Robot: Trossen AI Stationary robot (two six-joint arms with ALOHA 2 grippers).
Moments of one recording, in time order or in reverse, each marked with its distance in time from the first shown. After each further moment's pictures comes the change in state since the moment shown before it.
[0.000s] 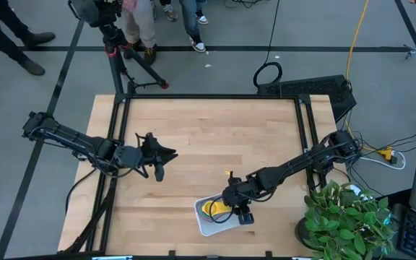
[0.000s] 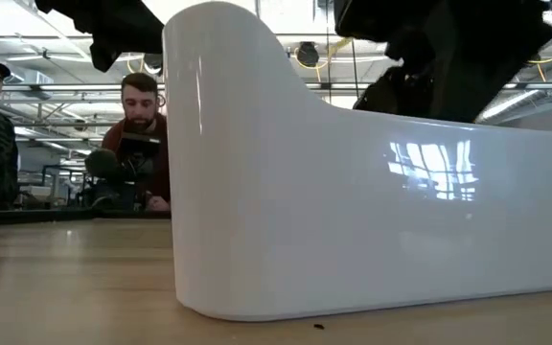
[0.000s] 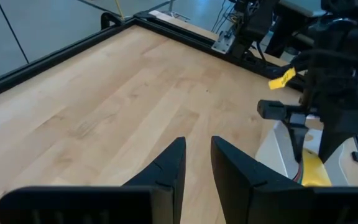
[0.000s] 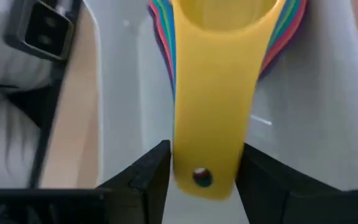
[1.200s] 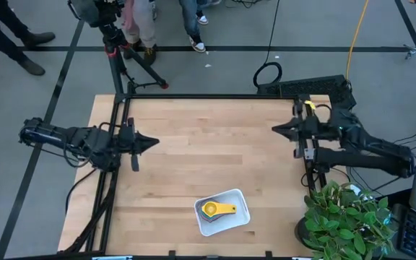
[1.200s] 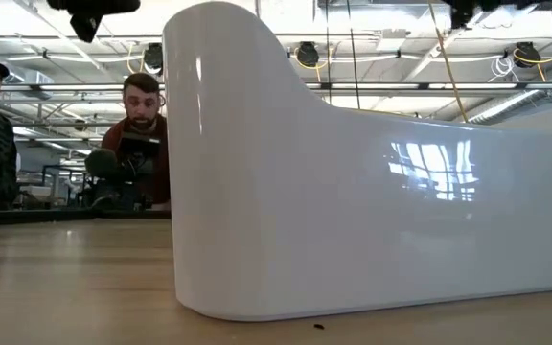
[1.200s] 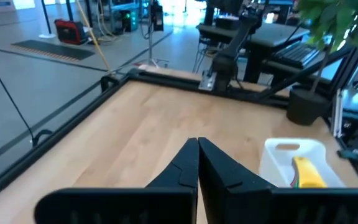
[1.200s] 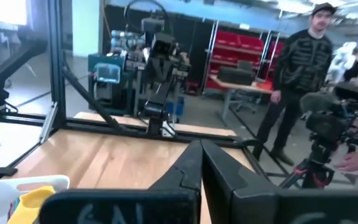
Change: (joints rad) left arm 0.062 -0.371 -0.017 -0.126 0.095 0.314; right arm -0.649 -1.308 -0.516 0.238 -0.027 -0.442
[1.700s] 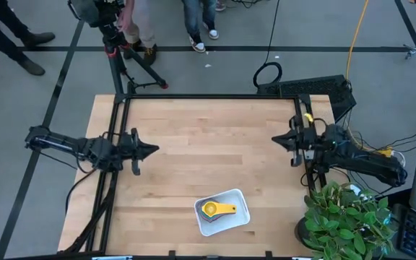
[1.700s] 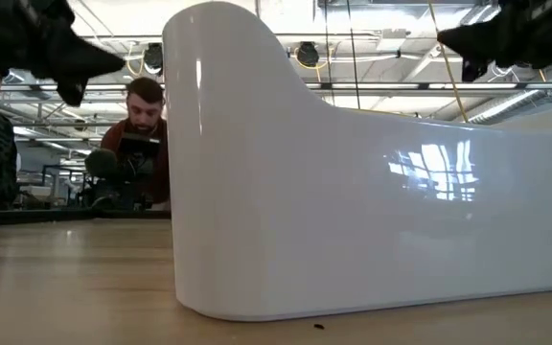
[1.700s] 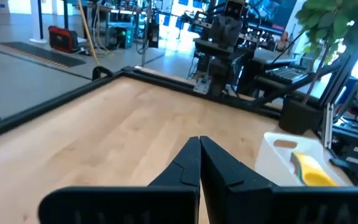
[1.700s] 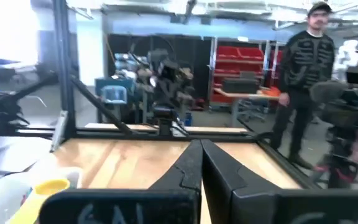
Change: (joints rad) left arm 0.010 -0.278 -0.455 0.316 0.028 -0.055; right arm -0.030 -0.282 -0.407 0.218 -0.032 0.135
